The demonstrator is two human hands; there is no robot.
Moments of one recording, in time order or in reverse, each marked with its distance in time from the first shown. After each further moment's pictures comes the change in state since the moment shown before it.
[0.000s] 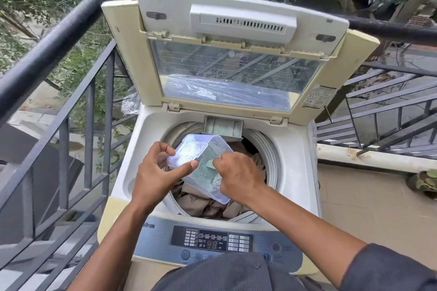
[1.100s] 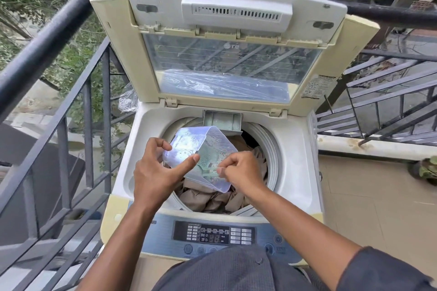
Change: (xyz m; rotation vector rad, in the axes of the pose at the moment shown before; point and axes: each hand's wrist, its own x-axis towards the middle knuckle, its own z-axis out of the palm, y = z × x) left_hand -0.012 0.011 0.009 0.160 0.150 0.041; right_hand -0.011 0.006 0.023 0.907 0.055 0.709
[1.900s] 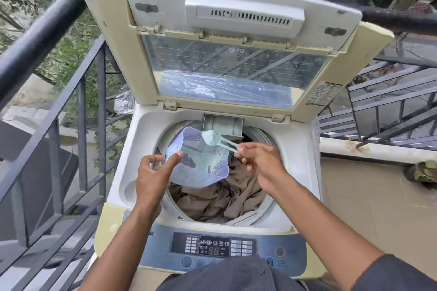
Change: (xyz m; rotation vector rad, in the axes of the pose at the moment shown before) left_hand 0.041 -0.046 0.023 -0.314 -0.004 -0.422; right_hand 0.042 -0.008 -0.039 0.678 -0.002 0.257
